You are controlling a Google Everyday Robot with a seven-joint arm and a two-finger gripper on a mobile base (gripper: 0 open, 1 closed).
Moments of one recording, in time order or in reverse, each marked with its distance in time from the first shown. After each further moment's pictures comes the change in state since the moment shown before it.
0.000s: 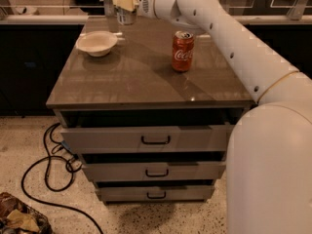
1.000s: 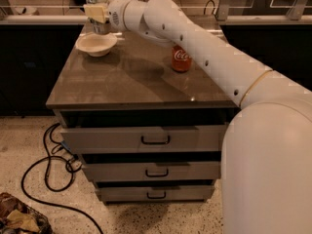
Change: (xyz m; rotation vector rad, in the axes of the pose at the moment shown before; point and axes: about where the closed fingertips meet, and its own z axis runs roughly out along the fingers) arm 0.022 0.072 0.053 -0.029 -0.017 -0.012
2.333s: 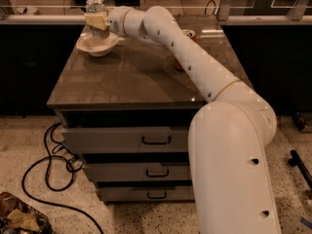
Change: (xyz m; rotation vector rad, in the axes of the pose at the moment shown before) arm 0.040 -0.030 0.045 -0.083 -0.016 -0.030
